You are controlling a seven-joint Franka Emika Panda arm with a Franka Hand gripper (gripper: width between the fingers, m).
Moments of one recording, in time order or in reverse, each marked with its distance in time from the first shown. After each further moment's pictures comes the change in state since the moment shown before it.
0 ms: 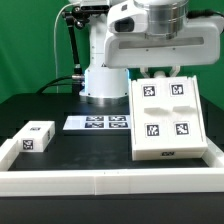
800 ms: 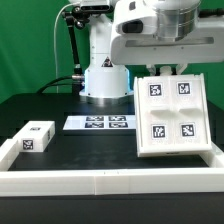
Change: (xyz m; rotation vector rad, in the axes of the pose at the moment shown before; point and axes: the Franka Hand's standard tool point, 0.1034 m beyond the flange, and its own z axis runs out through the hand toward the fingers) arm -0.002 -0.005 -0.003 -0.016 -0.186 -0.002
